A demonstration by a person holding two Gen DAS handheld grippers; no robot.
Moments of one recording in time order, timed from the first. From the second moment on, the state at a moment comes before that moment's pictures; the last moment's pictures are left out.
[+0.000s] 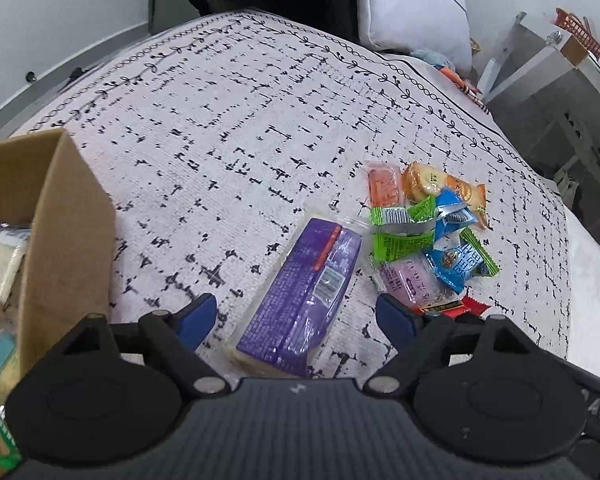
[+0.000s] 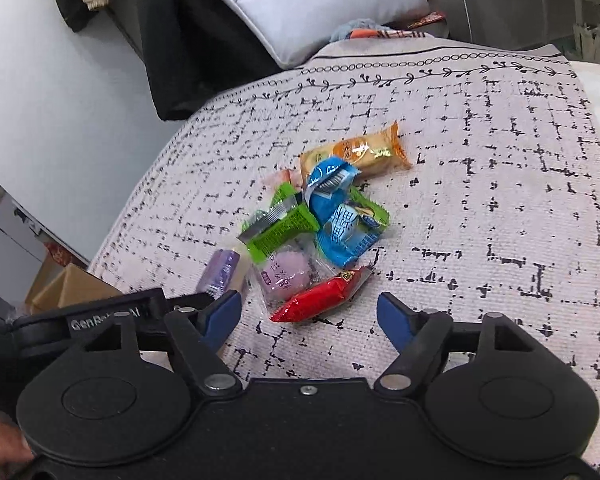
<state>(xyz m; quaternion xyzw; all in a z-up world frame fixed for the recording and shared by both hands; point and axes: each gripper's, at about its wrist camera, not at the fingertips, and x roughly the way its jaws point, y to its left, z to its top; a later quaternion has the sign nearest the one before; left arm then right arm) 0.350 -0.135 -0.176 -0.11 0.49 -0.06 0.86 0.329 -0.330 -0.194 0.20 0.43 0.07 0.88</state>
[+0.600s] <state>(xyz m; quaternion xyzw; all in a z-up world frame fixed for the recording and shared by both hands) 0.355 -0.136 -0.203 -0.09 0.50 -0.08 0.85 0.347 -0.315 -0.212 0.17 0.43 0.01 0.89</state>
